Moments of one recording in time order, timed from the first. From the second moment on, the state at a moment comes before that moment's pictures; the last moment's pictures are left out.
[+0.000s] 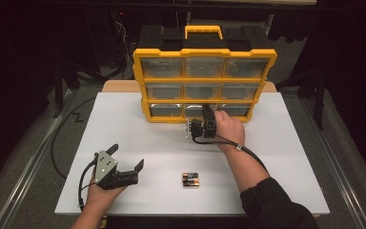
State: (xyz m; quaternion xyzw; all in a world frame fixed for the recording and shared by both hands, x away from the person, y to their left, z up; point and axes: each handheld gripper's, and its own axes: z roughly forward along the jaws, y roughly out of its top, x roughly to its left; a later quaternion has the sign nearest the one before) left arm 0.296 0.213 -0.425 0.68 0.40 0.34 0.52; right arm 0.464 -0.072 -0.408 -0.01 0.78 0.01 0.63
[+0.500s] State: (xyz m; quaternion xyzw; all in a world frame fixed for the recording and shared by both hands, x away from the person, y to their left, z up) left arm 0.296 0.213 -0.424 0.67 0.40 0.34 0.52; right arm 0.452 -0.072 -0.408 -0.02 0.78 0.00 0.63
